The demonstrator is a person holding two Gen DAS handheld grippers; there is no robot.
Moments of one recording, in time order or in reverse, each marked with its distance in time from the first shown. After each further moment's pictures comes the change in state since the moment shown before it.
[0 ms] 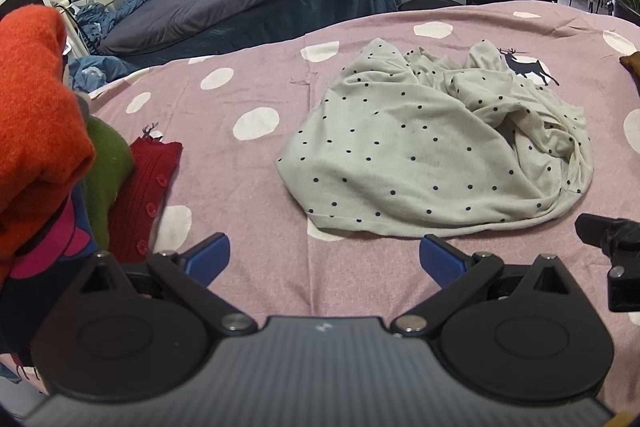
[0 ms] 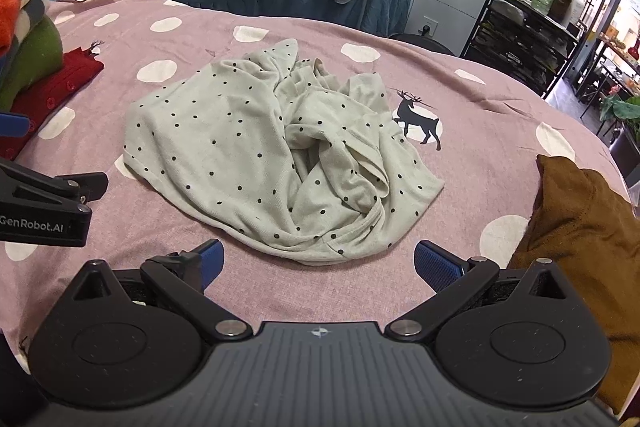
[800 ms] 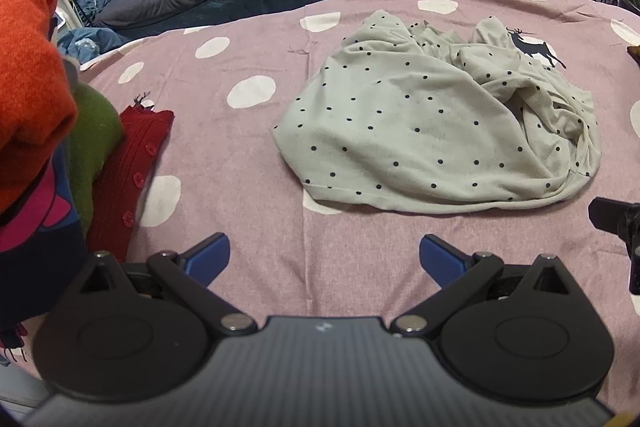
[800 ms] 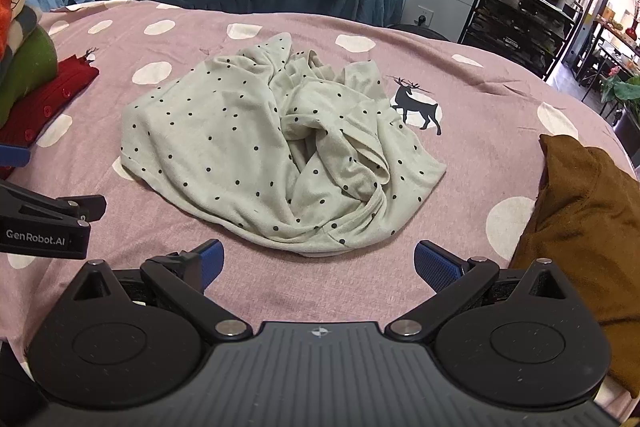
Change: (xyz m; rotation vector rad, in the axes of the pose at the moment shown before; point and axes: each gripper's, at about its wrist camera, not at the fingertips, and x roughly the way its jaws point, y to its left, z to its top) left arm 0.016 0.003 -0.009 -0.026 0.056 -0.022; right arm 0.005 -0.006 -0.008 0.052 -0.006 0.018
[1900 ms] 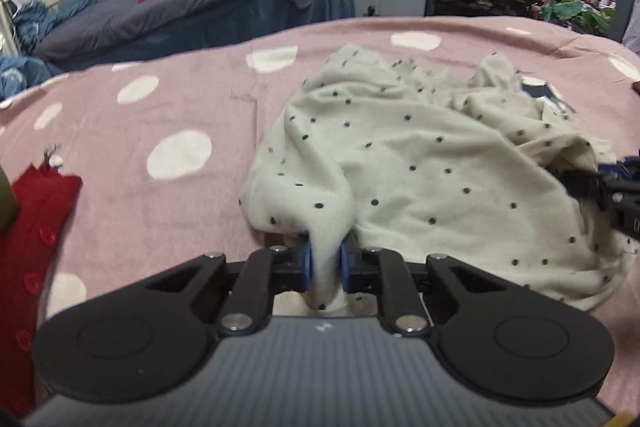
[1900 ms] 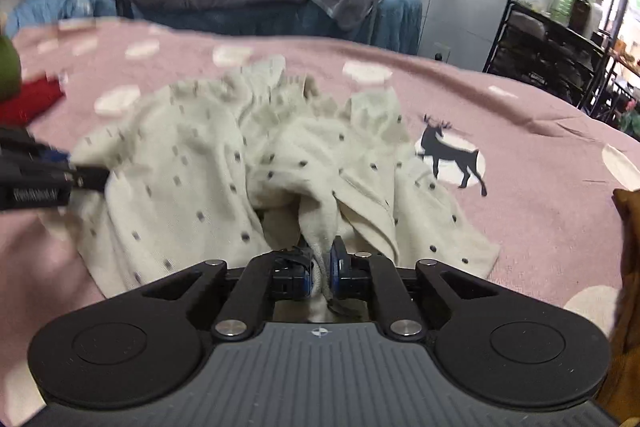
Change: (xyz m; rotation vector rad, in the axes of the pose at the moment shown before) left arm 0.106 0.013 0.048 0.024 -0.155 -0.198; right arm 0.093 -0.016 0.020 -0.001 -0.175 0.057
